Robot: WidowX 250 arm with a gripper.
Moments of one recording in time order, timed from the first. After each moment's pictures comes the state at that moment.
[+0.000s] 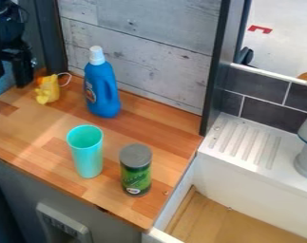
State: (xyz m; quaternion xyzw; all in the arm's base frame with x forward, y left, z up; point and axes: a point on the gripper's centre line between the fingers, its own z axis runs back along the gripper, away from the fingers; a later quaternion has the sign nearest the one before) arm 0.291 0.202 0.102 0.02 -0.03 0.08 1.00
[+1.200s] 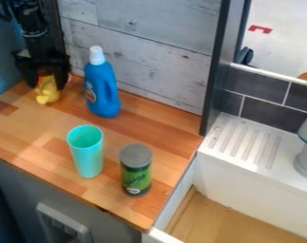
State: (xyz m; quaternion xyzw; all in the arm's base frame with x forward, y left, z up) arm 0.375 0.220 0.046 0.02 -0.06 0.20 0.98
